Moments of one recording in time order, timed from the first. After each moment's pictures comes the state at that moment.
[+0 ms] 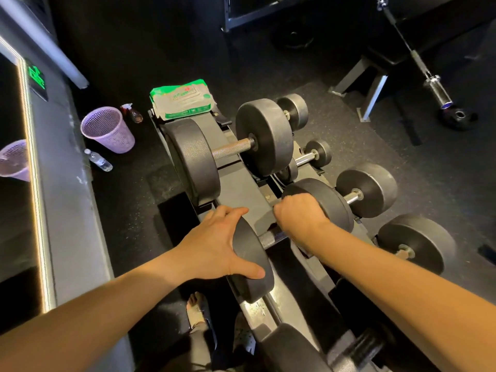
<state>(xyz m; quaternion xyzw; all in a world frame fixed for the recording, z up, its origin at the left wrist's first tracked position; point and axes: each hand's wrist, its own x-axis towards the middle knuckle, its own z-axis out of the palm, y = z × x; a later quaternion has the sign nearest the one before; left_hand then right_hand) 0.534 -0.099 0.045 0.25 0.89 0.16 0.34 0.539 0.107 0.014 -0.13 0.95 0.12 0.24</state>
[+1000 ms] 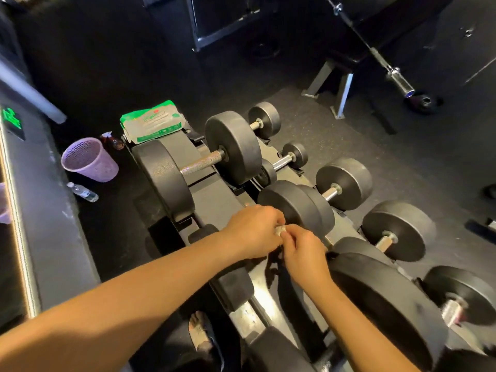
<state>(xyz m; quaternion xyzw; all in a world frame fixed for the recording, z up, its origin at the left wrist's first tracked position) 0.534 0.022 0.039 0.36 0.88 0.11 0.29 0.642 0.116 -0.027 0.26 0.85 -0.46 -0.01</state>
